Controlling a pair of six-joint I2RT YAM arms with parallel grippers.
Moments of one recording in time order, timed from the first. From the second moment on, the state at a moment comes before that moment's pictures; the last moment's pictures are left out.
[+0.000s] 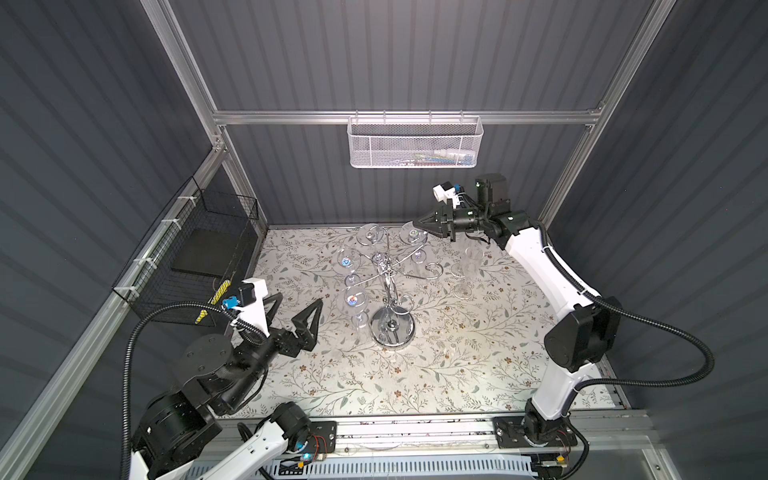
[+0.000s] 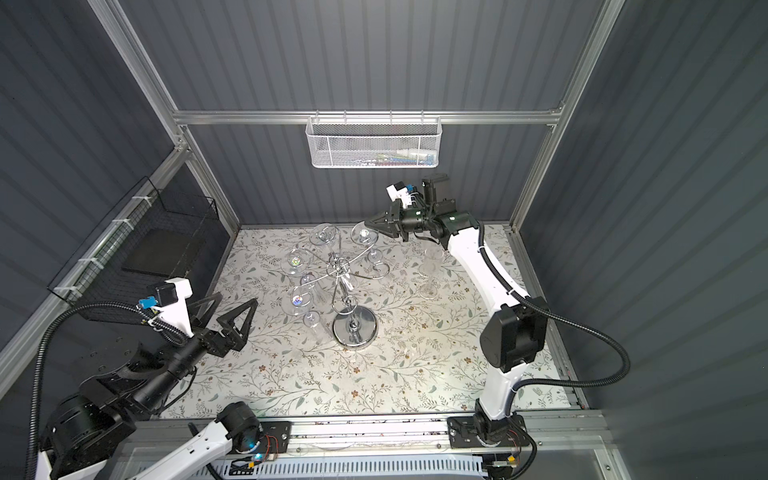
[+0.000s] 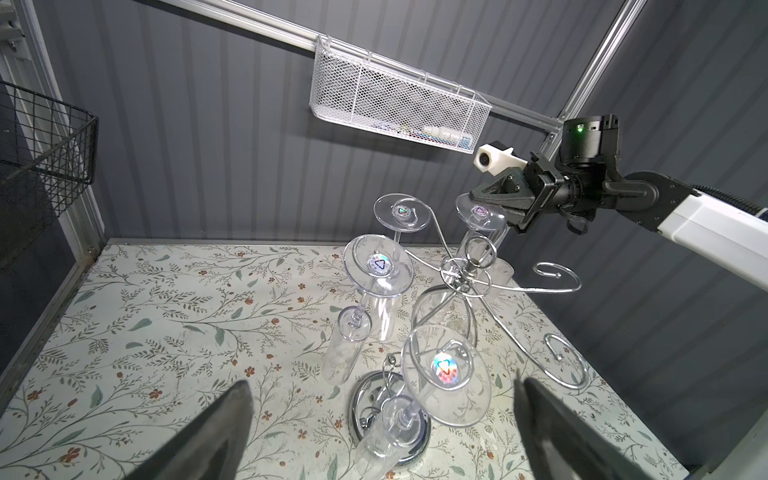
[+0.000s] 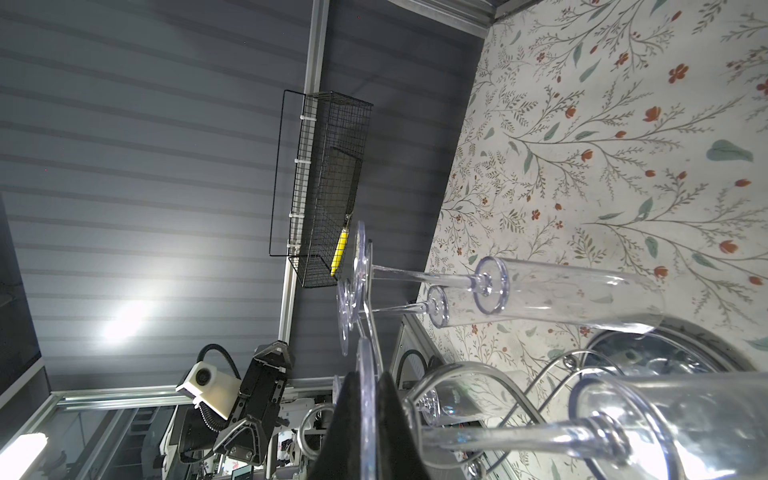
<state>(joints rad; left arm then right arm) -0.76 0.48 1.17 -0.83 -0.31 -0.32 0.35 1.82 1.87 -0.48 -1.05 0.93</state>
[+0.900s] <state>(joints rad) -0.76 0.45 1.17 -0.87 -0.32 -0.35 0.32 1.72 1.79 -0.45 -1.02 0.99</state>
